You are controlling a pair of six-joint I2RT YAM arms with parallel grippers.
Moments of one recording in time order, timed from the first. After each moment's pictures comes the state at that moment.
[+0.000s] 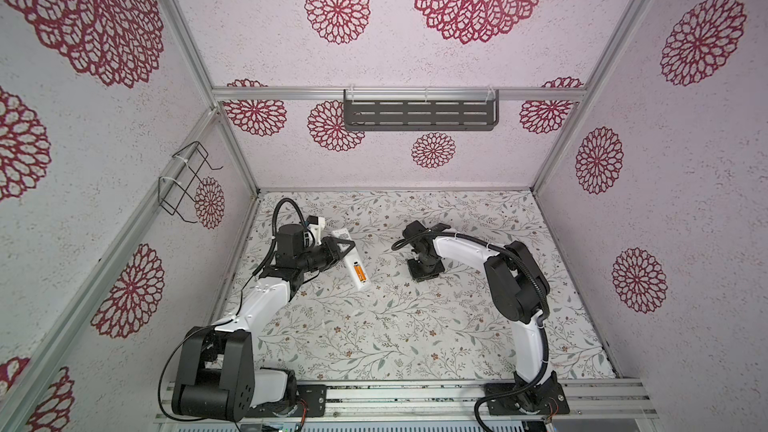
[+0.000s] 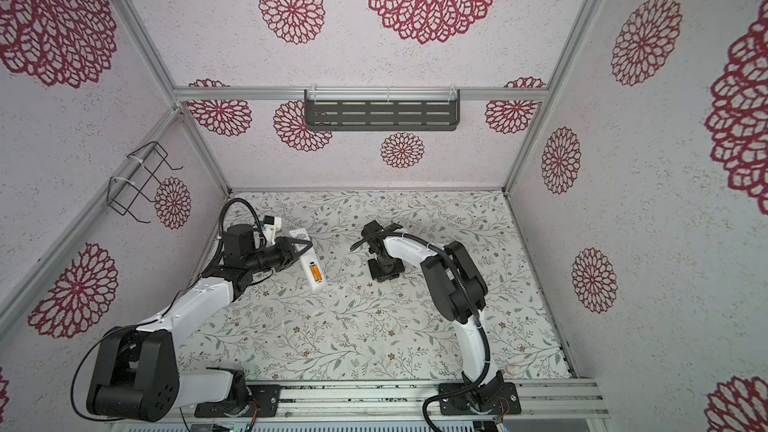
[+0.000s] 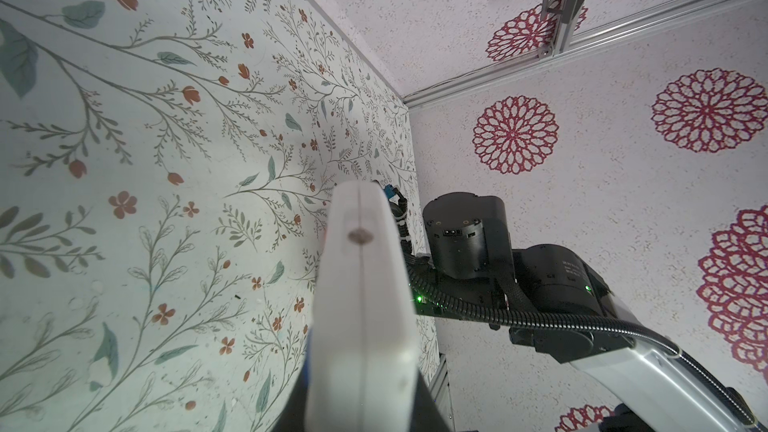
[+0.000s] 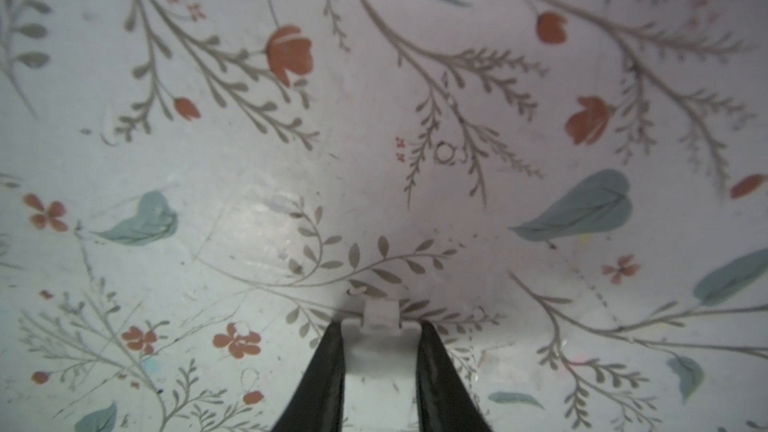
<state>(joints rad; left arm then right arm) -0.11 1.34 0.73 0.12 0.73 -0.82 0.66 2.09 1.55 -0.92 0.02 0.35</state>
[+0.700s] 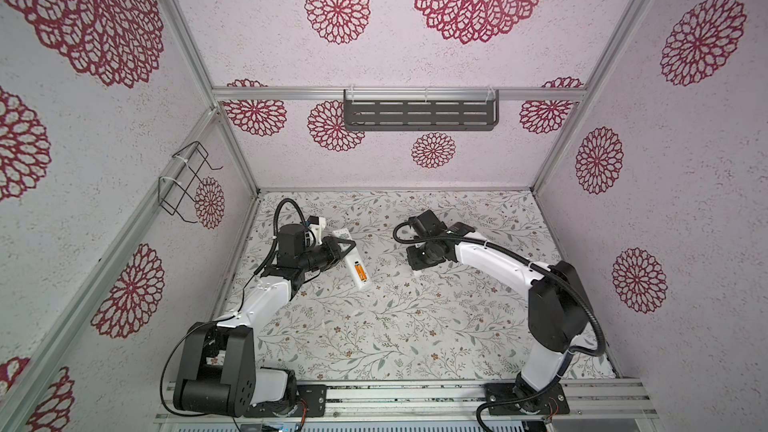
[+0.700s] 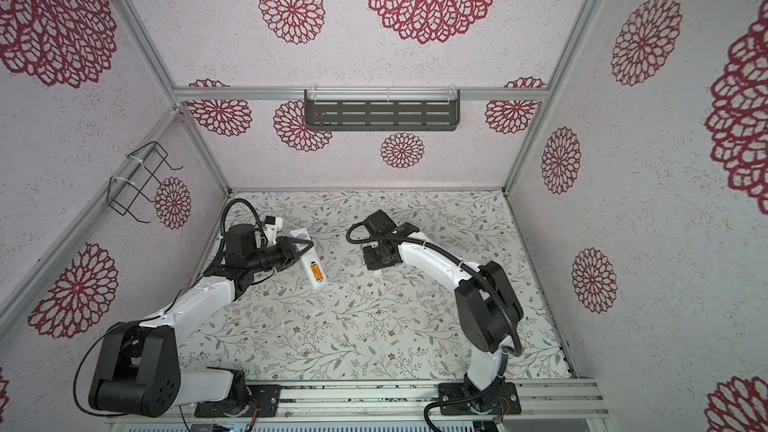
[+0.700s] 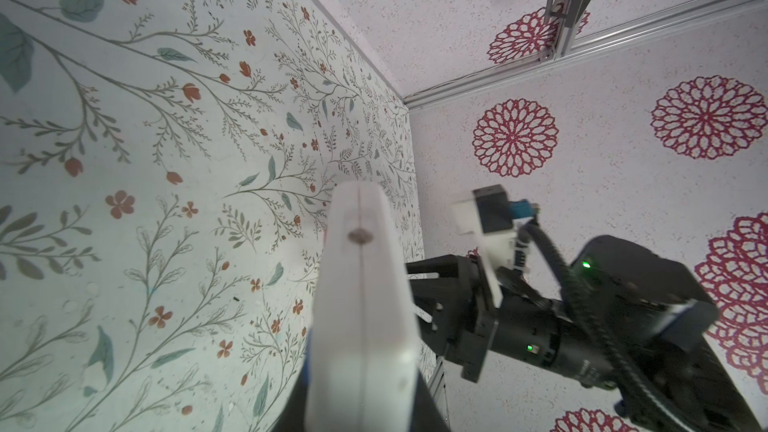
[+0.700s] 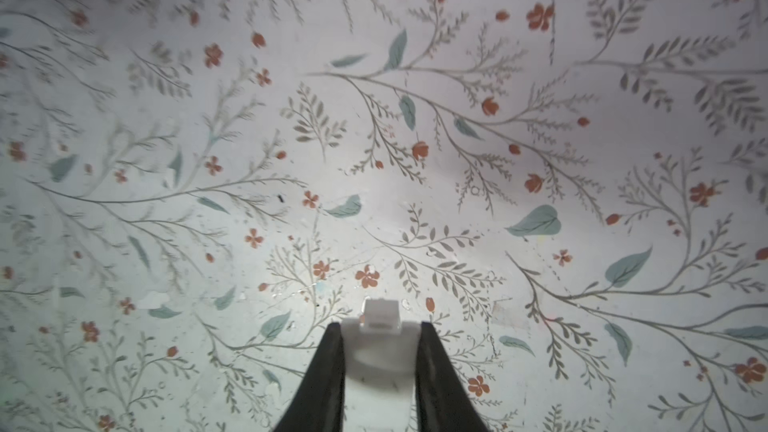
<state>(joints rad) -0.12 1.37 0.73 0.14 0.73 -0.84 0.70 1.74 1.43 -0.72 -0.01 0.33</state>
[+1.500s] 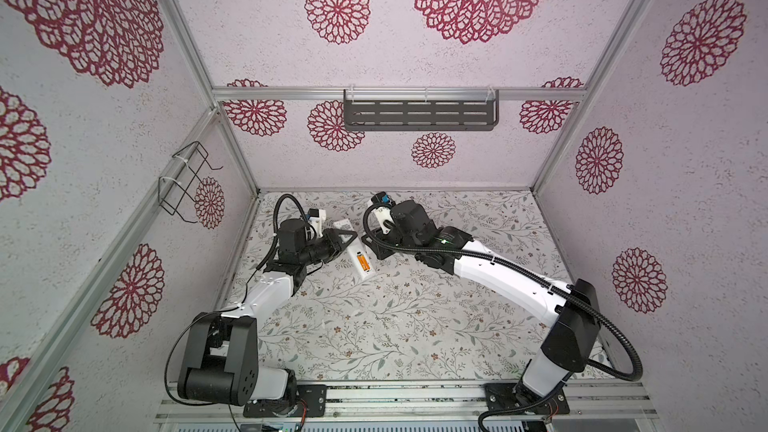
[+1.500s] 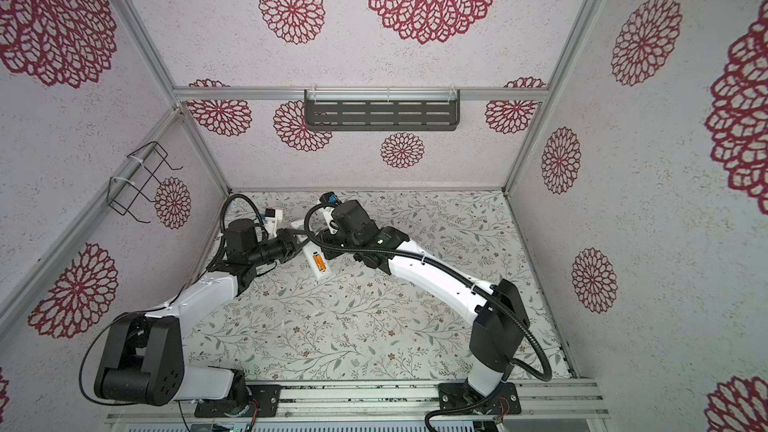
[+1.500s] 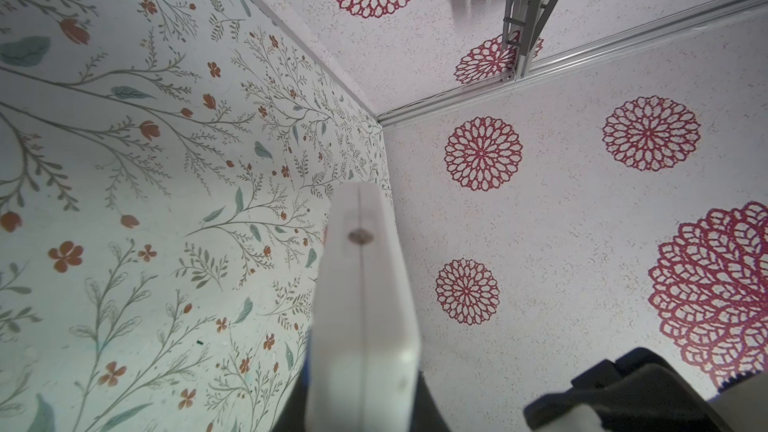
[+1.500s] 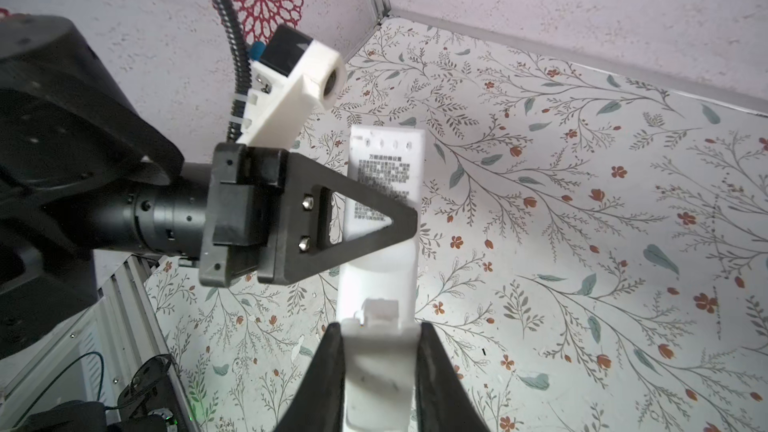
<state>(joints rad) -0.12 1.42 0.76 0.29 0.75 -0.94 0.91 1.71 1.57 -0.42 -0.06 0.33</state>
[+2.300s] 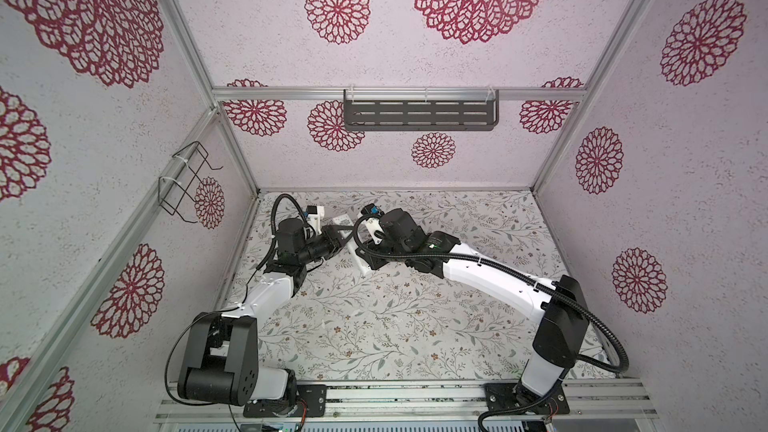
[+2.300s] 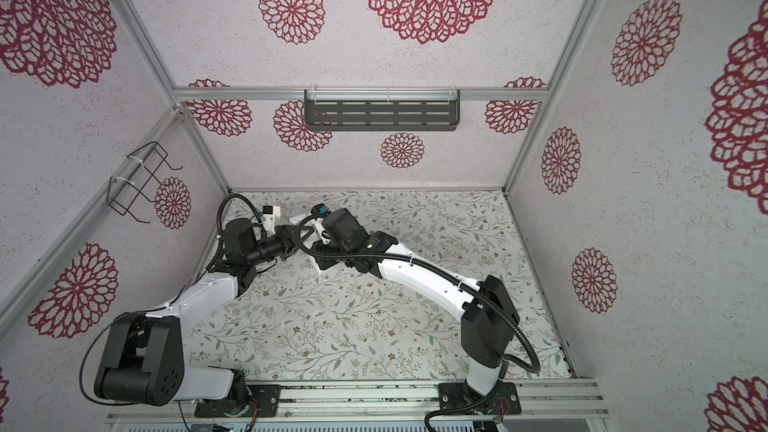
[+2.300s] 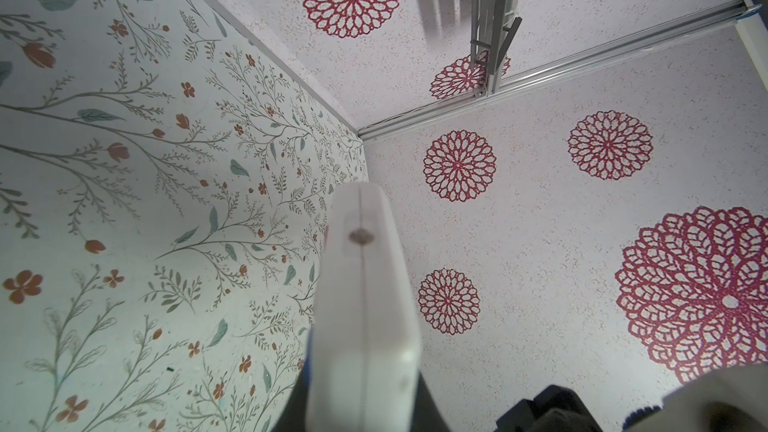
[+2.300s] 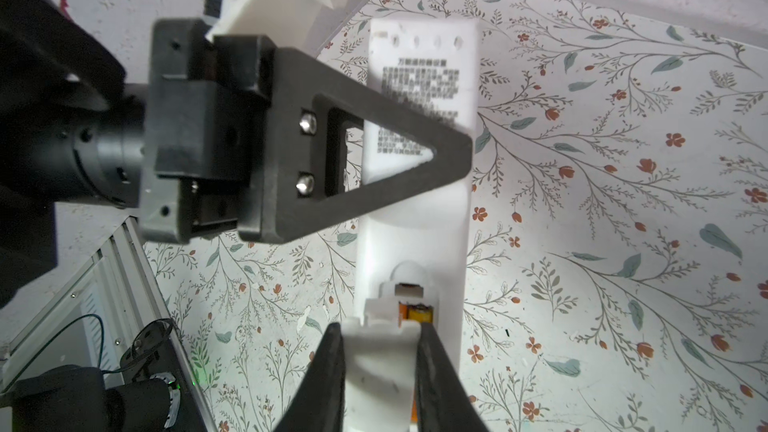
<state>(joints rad) -0.12 1.42 0.75 0.39 0.75 -1.01 0.95 1.75 1.58 -0.47 -0.08 0.32</state>
